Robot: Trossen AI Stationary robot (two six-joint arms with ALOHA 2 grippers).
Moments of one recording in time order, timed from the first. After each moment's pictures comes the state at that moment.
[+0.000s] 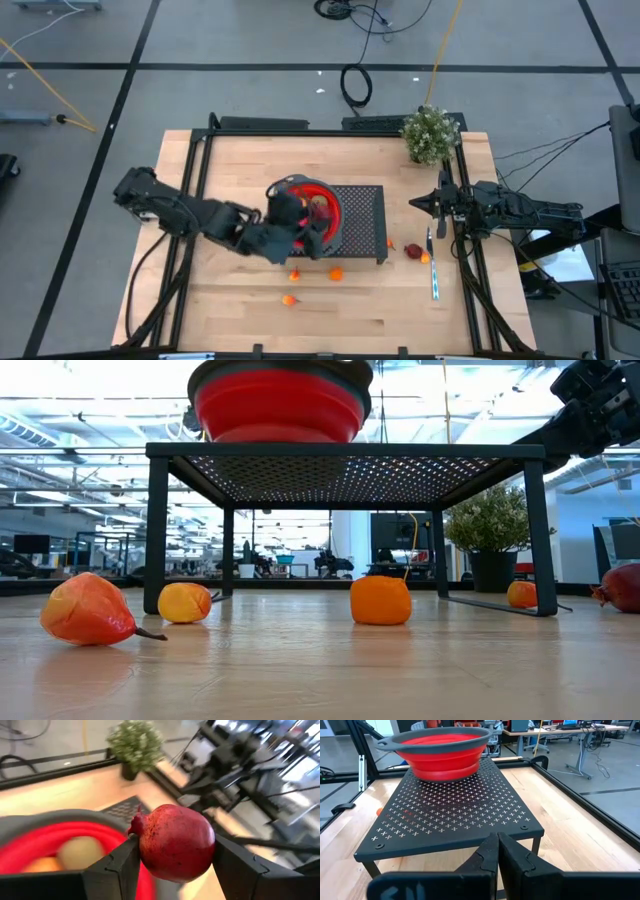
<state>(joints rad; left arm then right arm) -0.39 1.63 1.66 -0.66 -0.77 -0.95 -0.04 0.09 0.29 -0.40 0.08 0.07</state>
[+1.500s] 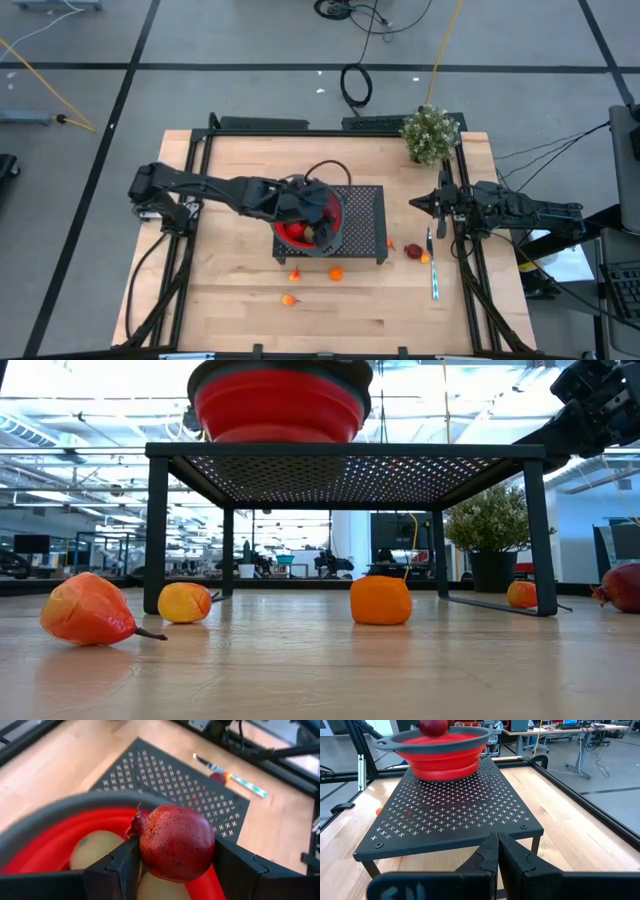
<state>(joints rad) -0.16 1.72 1.66 -0.75 -0.29 -0.61 -0.04 0.09 0.29 -0.40 0.08 0.07</state>
